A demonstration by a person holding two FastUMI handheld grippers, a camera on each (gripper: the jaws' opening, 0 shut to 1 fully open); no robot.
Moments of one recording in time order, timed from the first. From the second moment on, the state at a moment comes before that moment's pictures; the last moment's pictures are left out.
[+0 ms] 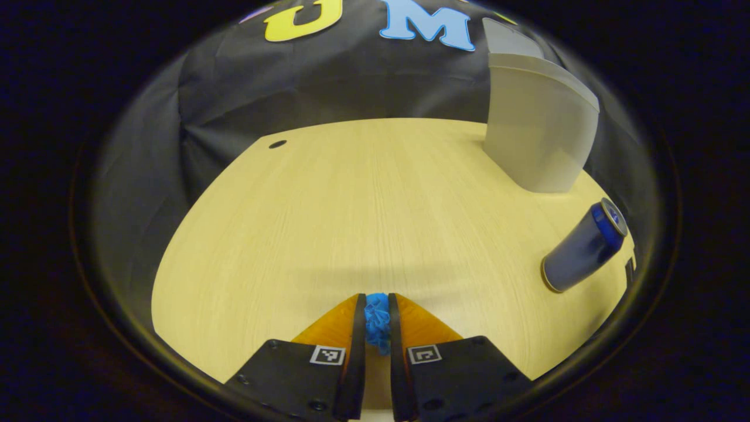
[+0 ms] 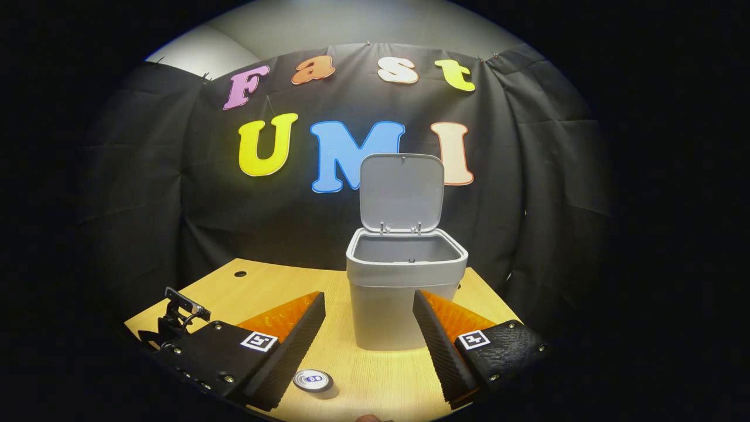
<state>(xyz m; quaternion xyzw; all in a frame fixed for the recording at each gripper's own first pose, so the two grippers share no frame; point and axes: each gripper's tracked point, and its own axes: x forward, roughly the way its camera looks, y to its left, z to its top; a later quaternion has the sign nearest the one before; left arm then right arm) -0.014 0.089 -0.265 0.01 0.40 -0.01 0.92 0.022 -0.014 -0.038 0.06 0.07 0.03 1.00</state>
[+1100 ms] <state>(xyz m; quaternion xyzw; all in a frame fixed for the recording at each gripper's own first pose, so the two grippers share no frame) 0.103 -0.008 0.054 0.00 0.14 -0.07 0.99 0.029 -0.072 -0.029 0.08 0.03 0.00 1.00</state>
